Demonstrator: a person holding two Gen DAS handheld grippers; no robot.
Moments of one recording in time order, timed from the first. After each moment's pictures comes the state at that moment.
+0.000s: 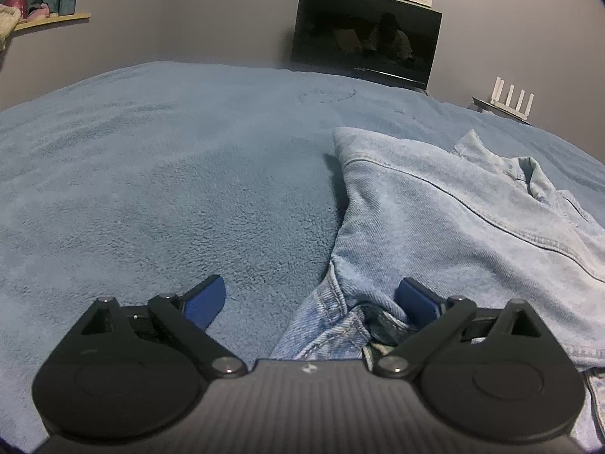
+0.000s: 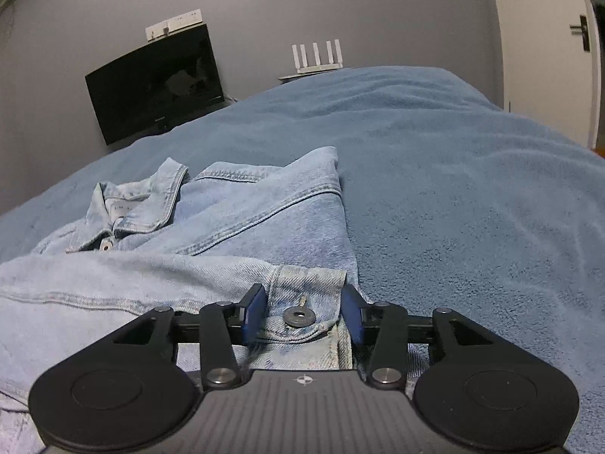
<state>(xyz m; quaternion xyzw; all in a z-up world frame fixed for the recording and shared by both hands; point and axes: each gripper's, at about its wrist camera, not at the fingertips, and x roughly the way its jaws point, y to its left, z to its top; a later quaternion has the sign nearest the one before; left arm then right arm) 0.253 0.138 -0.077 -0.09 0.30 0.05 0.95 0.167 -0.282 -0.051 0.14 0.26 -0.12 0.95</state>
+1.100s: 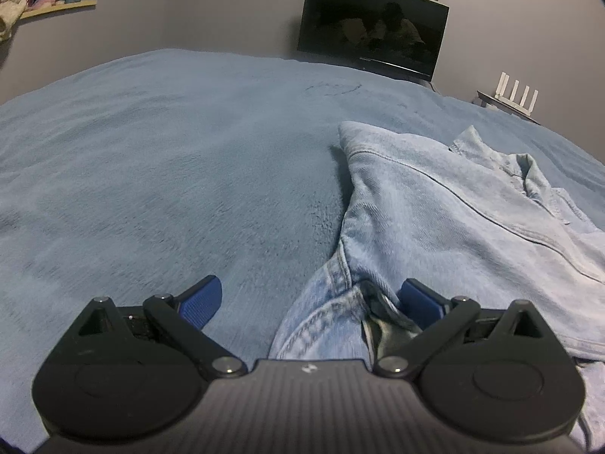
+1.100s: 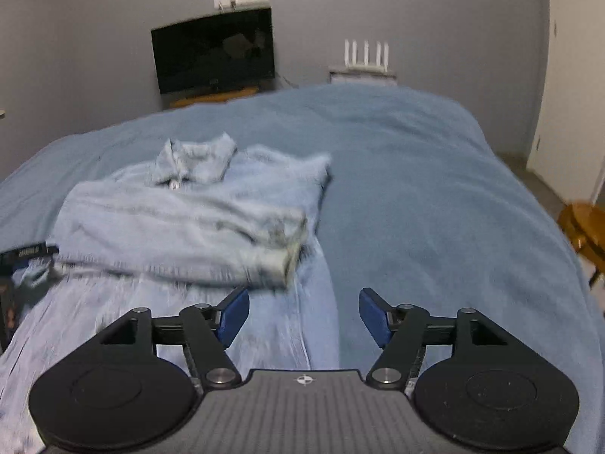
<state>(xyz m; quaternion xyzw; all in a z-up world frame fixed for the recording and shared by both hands) 0.223 0.140 -0.062 -0.10 0.32 0.06 0.94 -0.005 -0.316 0.038 0.07 0.34 -0.05 0.94</state>
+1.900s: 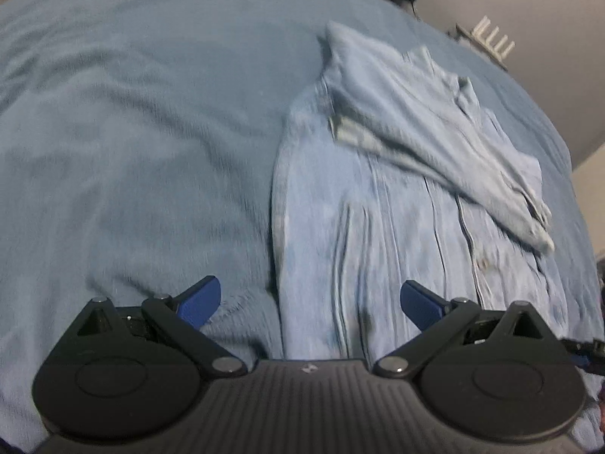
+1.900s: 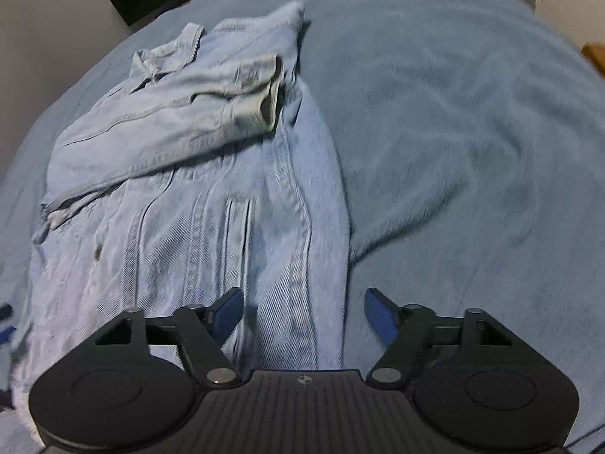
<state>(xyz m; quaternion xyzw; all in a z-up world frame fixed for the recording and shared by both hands) 0.058 0.161 -0.016 -0.20 0.48 -0.03 0.85 -0.005 -0.331 -0.025 0.20 0.50 -0.01 0.84</state>
